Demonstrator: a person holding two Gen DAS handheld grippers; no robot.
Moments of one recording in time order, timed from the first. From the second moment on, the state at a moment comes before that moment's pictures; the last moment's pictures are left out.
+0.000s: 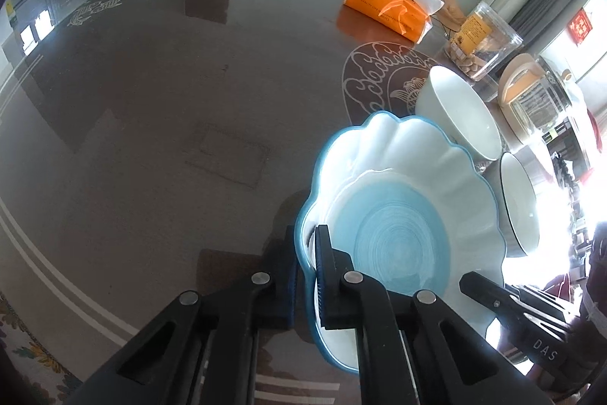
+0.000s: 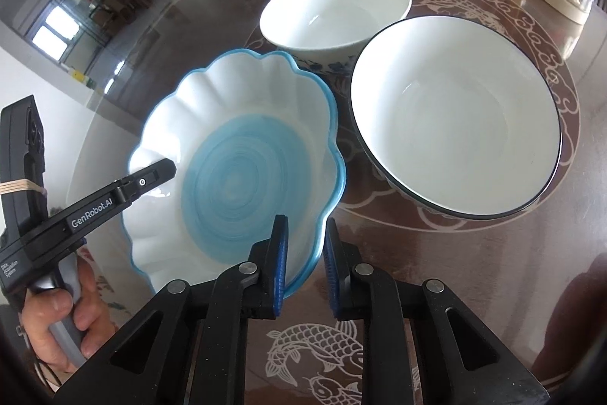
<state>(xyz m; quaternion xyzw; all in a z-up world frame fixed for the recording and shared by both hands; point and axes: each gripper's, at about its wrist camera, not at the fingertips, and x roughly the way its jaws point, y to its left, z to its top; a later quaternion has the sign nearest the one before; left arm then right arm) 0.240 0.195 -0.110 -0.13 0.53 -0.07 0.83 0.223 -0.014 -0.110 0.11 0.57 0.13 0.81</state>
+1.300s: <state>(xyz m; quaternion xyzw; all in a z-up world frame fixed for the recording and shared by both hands) 0.118 0.023 -0.113 -0.07 0.51 -0.14 0.85 0.078 -0.196 -0.100 0.13 0.52 0.07 0.84</state>
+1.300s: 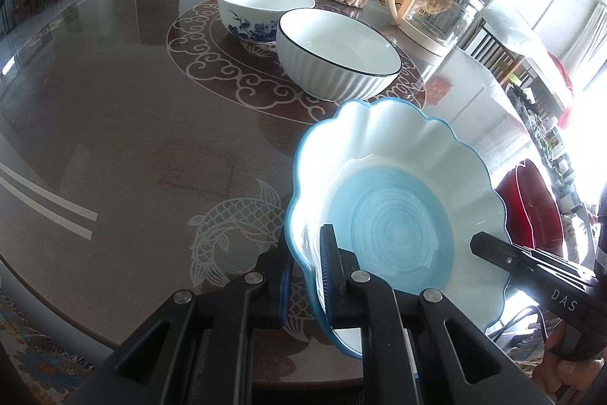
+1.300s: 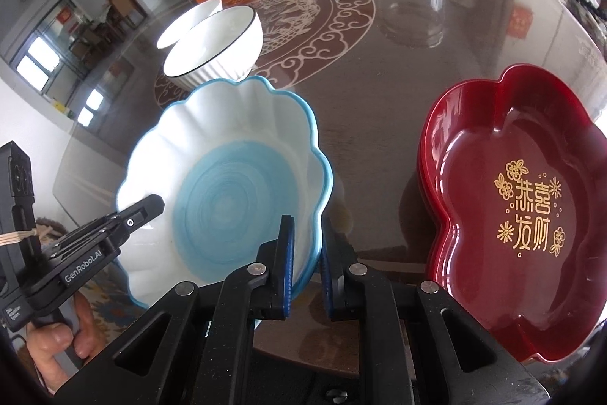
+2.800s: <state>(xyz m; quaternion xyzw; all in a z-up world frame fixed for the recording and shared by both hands) 0.094 0.112 -0.062 -0.08 0.47 -0.04 0.88 0.049 -0.169 0.026 -0.03 0.42 0.11 0.90</state>
